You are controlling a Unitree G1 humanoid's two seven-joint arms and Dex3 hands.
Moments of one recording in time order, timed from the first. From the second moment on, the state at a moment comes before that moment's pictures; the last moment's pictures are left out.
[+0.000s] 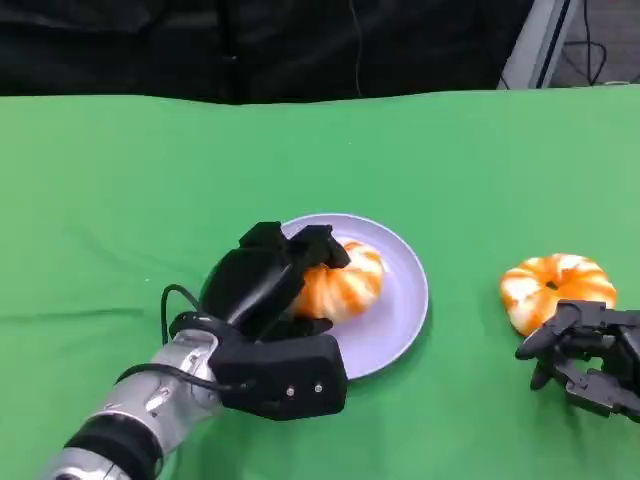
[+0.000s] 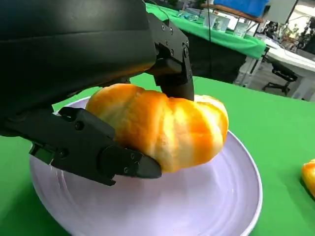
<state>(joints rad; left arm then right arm) -0.63 0.10 -0.49 1.02 0.68 -0.48 0.41 -0.34 -0.17 -0.16 1.14 0.09 -1.01 0.53</state>
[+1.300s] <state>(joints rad) -0.65 0.11 -0.54 1.05 0.70 -0.45 0.42 -0.34 -0.17 -0.16 1.13 0.10 -1.01 0.54</state>
